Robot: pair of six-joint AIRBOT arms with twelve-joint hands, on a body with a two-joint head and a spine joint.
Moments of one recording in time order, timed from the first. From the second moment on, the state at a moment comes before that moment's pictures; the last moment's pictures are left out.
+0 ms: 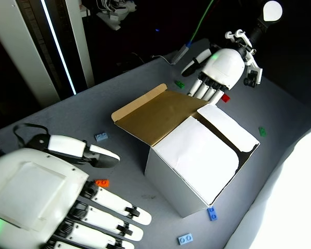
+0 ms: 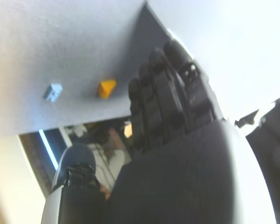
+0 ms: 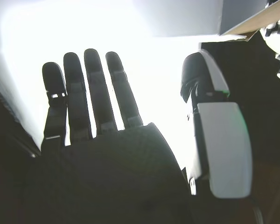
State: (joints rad) left arm 0.32 -1.07 1.66 1.68 -1.21 -0.20; right arm -0.21 -0.77 1.02 0.22 0.34 -1.05
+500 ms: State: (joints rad) left arm 0.22 -1.04 1.61 1.67 -1.24 -0.27; right arm -0.24 -0.73 0.97 0.21 0.34 -1.07
